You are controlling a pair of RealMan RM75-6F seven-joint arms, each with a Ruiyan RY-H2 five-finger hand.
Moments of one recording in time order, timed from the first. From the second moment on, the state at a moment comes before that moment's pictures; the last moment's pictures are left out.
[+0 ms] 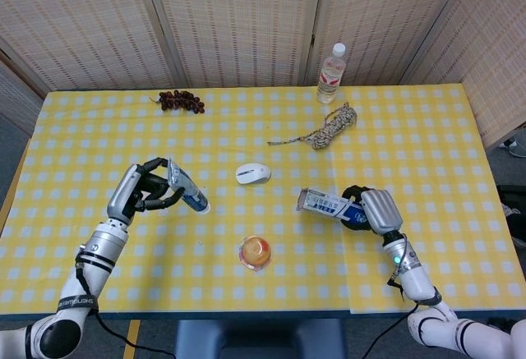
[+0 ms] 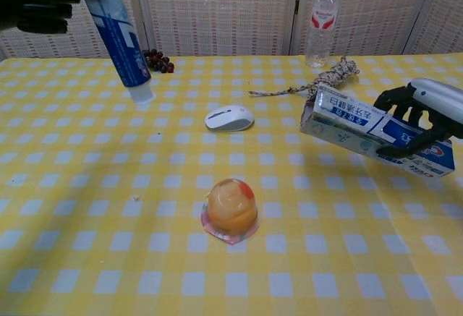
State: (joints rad) left arm -0.56 -1.18 -0.48 -2.08 0.83 1.04 -0.36; right arm 0.49 -1.60 0.11 -1.17 -1.39 1.15 0.22
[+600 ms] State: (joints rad) left arm -0.67 -1.24 -0.61 -2.21 0.64 1.21 -0.28; right arm 0.51 -1.94 0.10 -0.71 -1.57 1.40 0.94
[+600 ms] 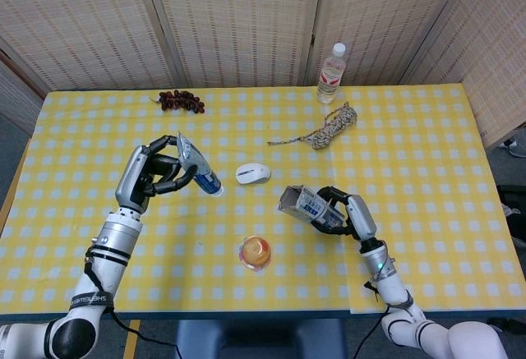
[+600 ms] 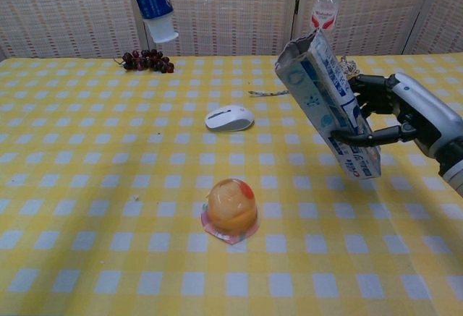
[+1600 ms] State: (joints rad) left arm -0.90 -1.46 -0.66 -2.23 0.52 1.37 -0.09; right arm 0.60 -2.06 0.14 -0.65 -1.55 1.38 1.05
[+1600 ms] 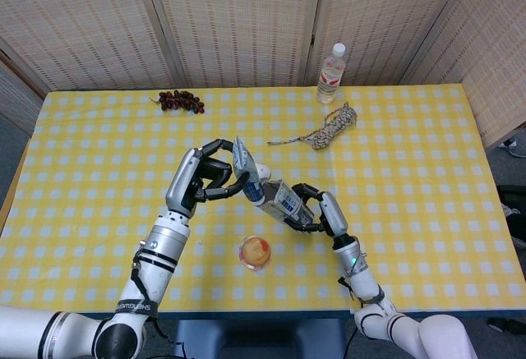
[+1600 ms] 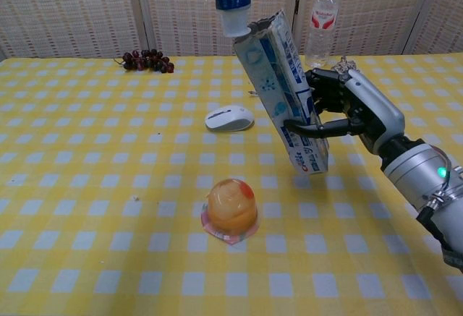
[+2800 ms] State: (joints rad) left arm -0.94 -1.55 -0.73 -2.20 0.47 1.45 -0.05; right arm 0.61 -2.05 0.19 -0.80 -1.53 1.41 1.13
